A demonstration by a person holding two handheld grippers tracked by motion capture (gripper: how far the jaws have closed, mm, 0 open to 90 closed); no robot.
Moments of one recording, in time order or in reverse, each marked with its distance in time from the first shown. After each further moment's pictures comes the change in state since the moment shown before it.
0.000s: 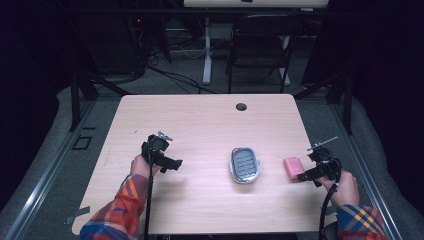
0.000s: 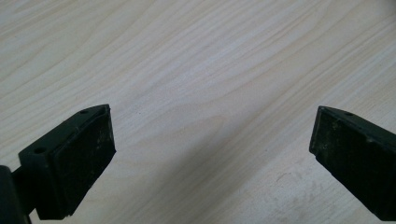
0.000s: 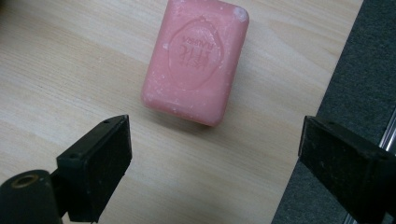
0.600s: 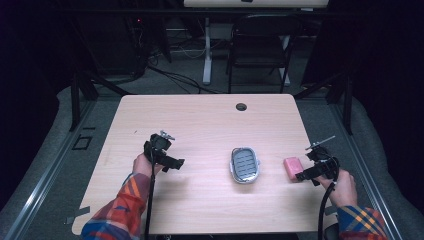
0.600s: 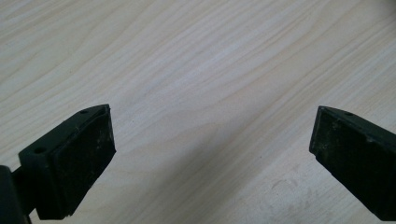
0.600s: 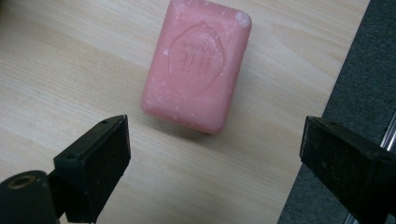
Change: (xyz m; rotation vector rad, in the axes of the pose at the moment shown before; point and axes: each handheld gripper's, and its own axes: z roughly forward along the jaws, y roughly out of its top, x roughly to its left) left arm -0.003 0.005 0.003 0.006 -0.010 0.013; right arm 0.001 0.004 0.004 0.004 0.003 0.007
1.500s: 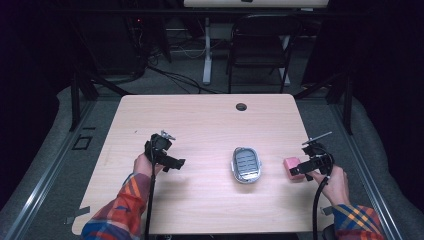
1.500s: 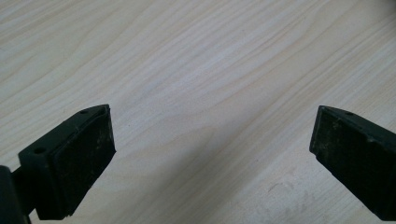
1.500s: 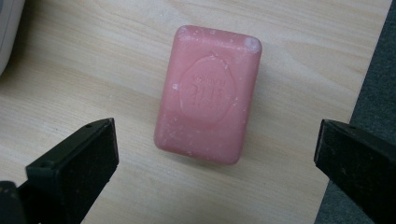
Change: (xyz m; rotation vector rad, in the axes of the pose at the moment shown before) left arm 0.000 0.001 0.001 -0.015 -0.008 0.000; right arm 0.001 0.016 0.009 0.002 0.049 0.093
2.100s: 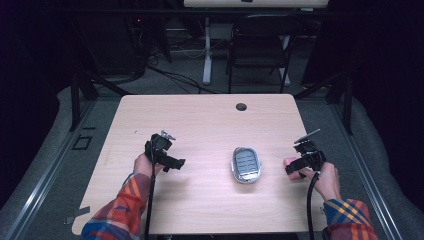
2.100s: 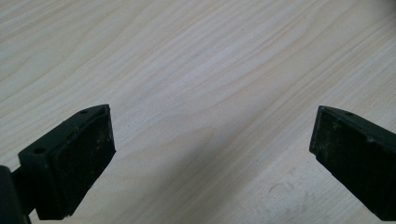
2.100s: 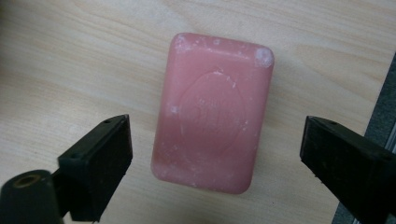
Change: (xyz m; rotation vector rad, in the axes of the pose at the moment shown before) left arm 0.000 0.000 0.001 0.001 -0.007 0.003; right arm 0.011 0.017 0.021 0.064 -0.064 0.028
